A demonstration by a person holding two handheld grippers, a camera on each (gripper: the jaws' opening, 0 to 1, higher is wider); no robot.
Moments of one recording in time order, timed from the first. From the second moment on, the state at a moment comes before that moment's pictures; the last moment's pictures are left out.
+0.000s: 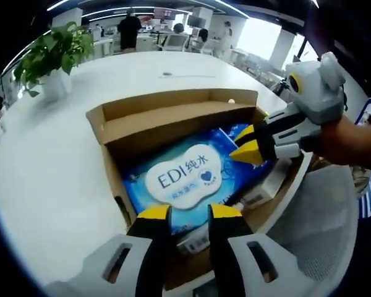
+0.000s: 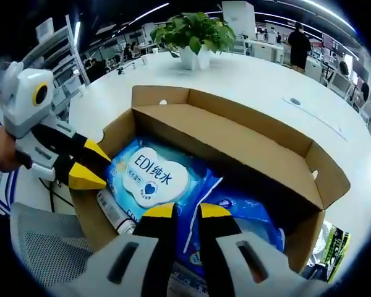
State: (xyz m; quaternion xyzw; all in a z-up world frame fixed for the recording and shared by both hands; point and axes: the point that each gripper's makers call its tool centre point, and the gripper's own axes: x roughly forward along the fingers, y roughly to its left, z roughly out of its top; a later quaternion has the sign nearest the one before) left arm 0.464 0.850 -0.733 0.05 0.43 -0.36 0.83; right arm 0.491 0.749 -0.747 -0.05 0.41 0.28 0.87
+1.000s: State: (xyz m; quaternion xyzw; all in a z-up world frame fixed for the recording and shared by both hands) left arm 0.470 0.844 -0.740 0.06 0.44 -0.35 0.82; right arm 0.481 0.706 -0.727 -0.09 0.41 0.25 0.87
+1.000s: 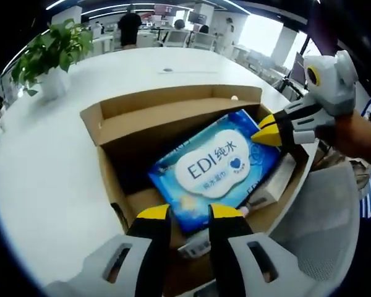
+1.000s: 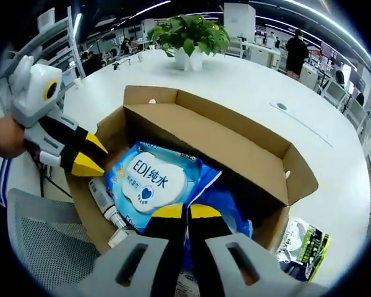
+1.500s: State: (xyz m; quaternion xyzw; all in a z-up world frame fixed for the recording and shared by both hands) left arm 0.472 0.829 -0.740 0.08 0.45 -0.35 0.81; right arm 0.470 0.675 -0.726 -0.09 0.41 0.23 0.88
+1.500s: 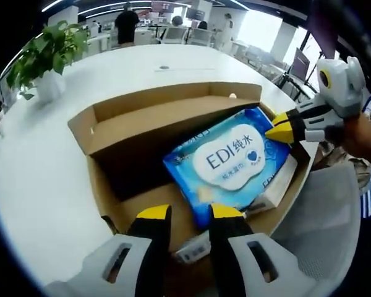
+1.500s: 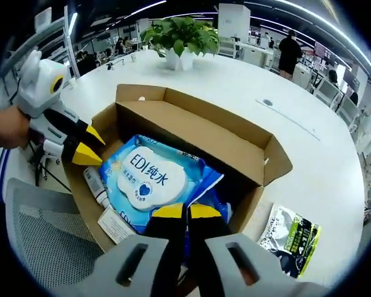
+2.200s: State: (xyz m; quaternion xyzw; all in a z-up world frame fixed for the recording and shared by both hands) left arm 0.486 0.804 -0.761 -0.01 0.50 -0.35 0.79; right arm 0.470 0.672 -0.733 -0.09 0.41 0.23 0.88
